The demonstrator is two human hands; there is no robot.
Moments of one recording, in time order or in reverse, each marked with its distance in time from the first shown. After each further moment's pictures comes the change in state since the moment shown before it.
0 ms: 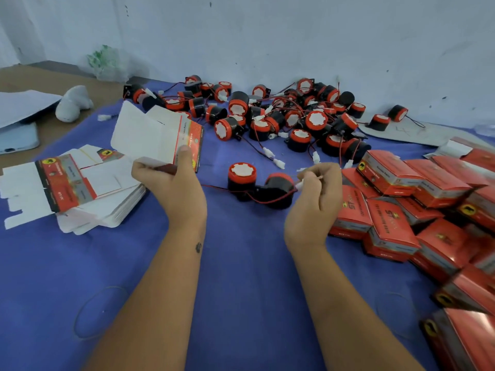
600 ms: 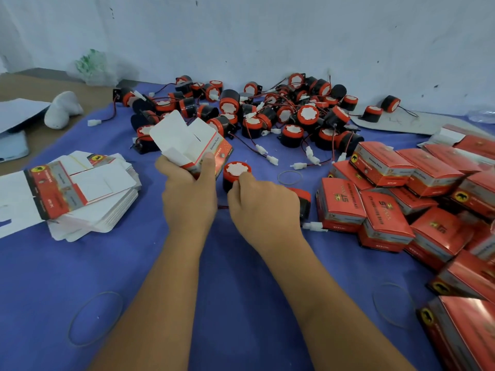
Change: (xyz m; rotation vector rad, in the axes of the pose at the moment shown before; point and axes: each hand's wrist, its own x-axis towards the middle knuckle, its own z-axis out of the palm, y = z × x) left_hand -0.020 -0.001 -0.005 0.634 -0.301 -0.015; right_hand -0.014 -0.002 0.021 -1.139 -0.608 -0.386
